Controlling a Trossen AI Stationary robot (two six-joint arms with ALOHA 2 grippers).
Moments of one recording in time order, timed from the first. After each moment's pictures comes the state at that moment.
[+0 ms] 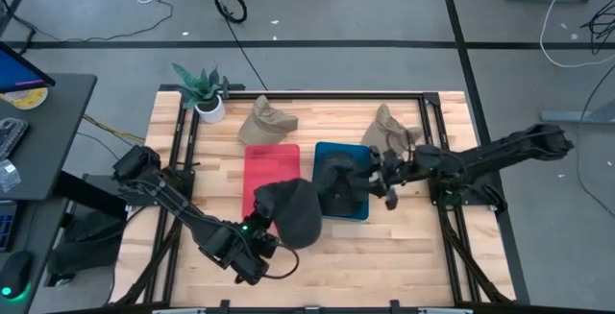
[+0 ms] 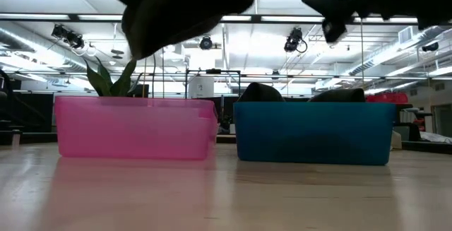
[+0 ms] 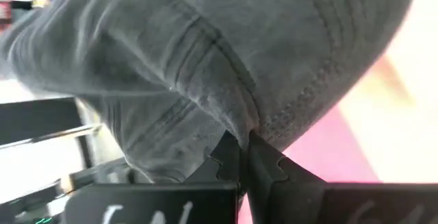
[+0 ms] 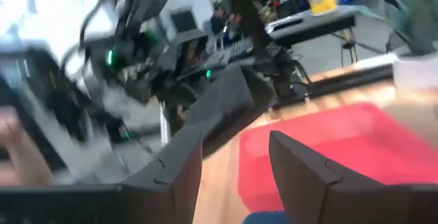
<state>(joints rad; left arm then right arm) -0.68 1.77 1.46 -1.08 -0.83 0.01 0.13 1.00 0.37 0.63 -0.07 0.29</state>
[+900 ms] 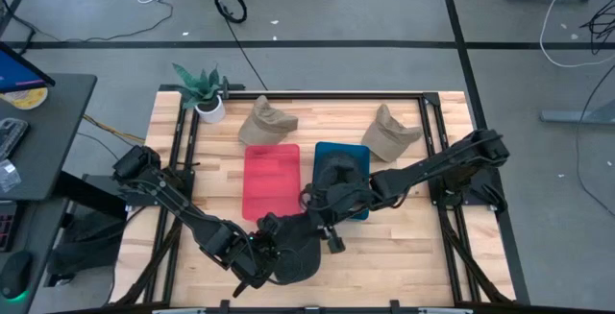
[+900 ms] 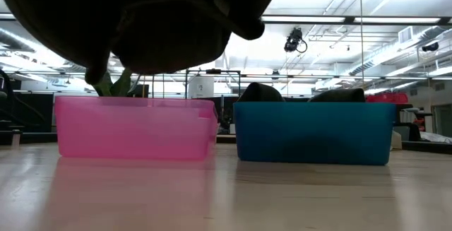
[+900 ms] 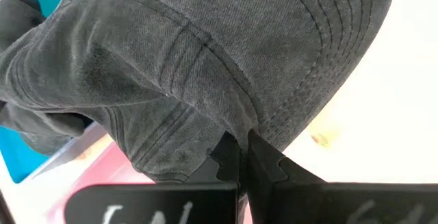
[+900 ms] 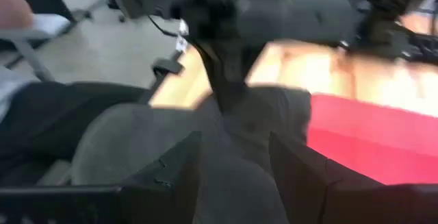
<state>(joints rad) -0.68 1.77 1.46 -0.89 -0.40 0.11 0.32 1.71 1.28 -0.07 -0.08 0.01</state>
